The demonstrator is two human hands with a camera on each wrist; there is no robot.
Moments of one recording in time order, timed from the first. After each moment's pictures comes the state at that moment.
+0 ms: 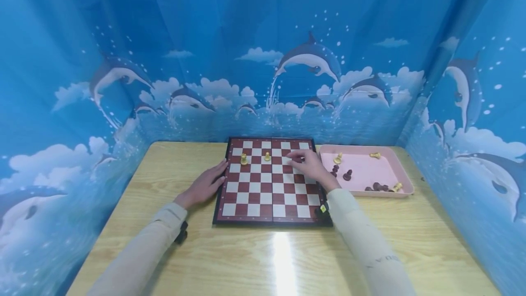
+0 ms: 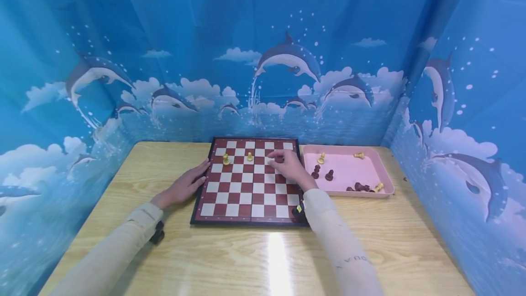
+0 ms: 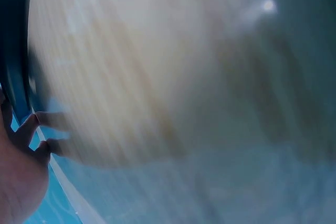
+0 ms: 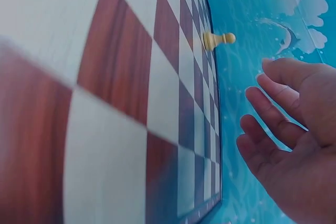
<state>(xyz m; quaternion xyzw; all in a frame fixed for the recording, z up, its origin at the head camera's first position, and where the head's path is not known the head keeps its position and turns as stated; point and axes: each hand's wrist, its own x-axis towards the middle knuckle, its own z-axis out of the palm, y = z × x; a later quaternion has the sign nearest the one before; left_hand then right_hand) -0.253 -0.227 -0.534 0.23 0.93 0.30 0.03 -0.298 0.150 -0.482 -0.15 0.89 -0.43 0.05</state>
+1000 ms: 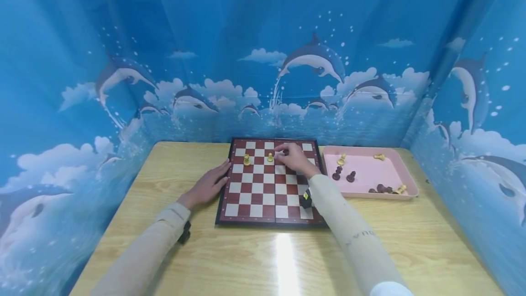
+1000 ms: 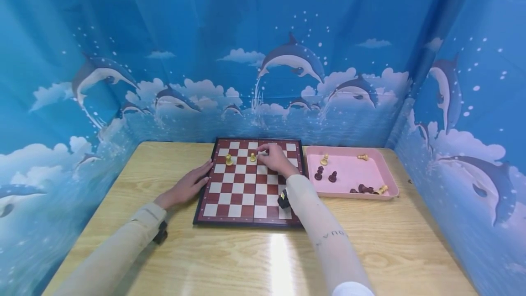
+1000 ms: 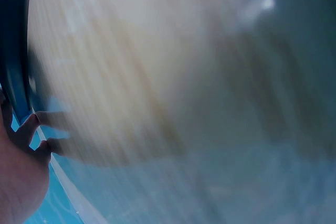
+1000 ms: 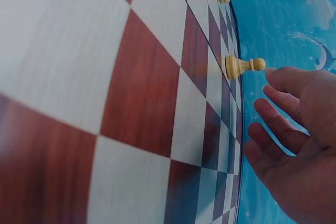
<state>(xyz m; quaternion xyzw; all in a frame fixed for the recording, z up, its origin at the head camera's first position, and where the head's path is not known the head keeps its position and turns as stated) -0.254 -0.228 -0.539 0.22 0.93 0.29 0.01 -0.334 0.103 -0.486 -0.17 0.89 -0.41 0.07</state>
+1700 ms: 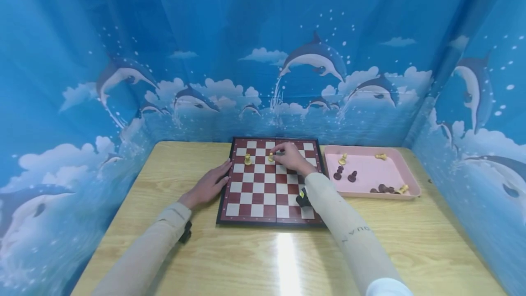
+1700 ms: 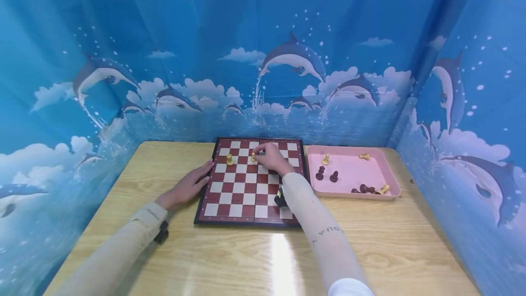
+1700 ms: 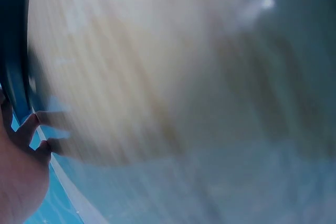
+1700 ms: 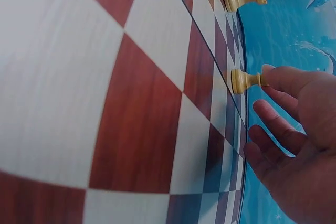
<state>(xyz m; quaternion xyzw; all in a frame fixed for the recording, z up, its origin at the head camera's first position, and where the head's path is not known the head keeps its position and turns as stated) -0.253 -0.227 -0.537 0.22 0.93 0.29 0.02 -0.341 0.091 -0.491 -0.18 0.89 -0.41 0.10</state>
